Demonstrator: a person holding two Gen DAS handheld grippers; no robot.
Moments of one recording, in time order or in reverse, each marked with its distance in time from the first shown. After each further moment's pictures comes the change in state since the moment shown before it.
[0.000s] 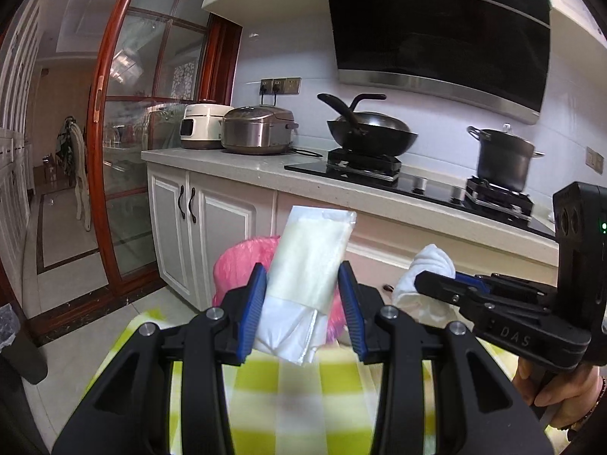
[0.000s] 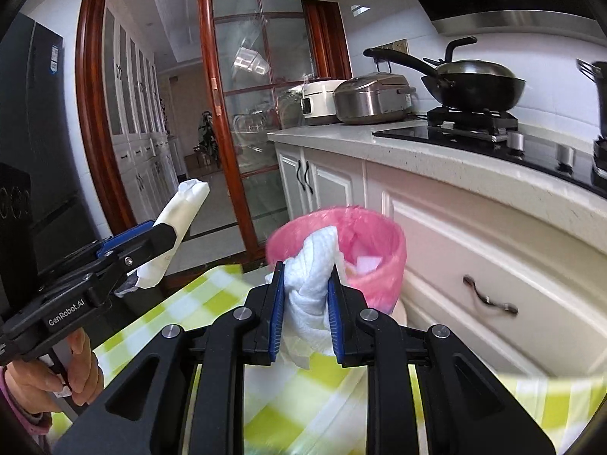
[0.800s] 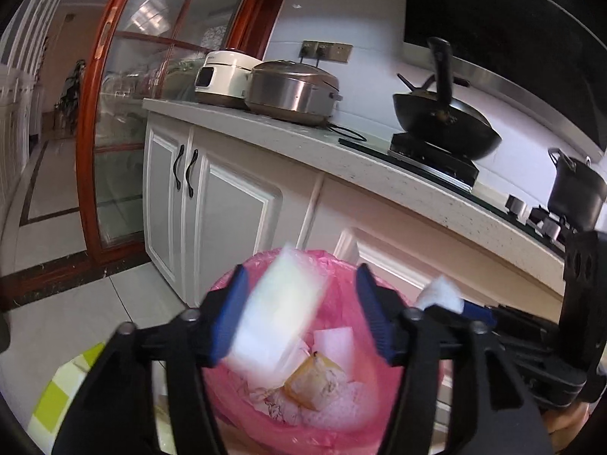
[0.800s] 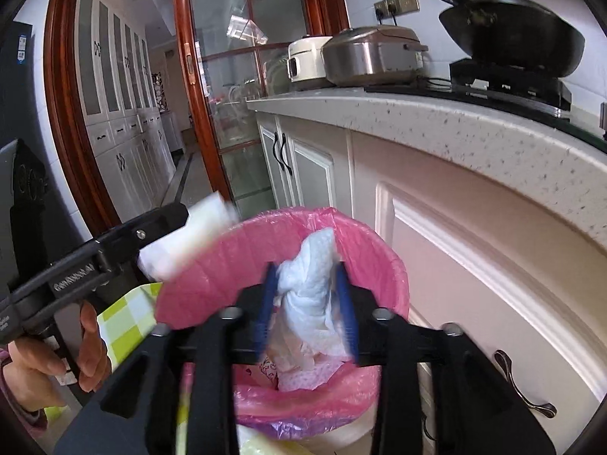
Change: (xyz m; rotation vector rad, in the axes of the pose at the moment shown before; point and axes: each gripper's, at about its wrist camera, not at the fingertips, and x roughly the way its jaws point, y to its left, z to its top) left arm 0.219 0.083 0.009 -0.187 0.067 0.013; right arm 0.196 -0.082 0.032 -0.012 0.116 0.015
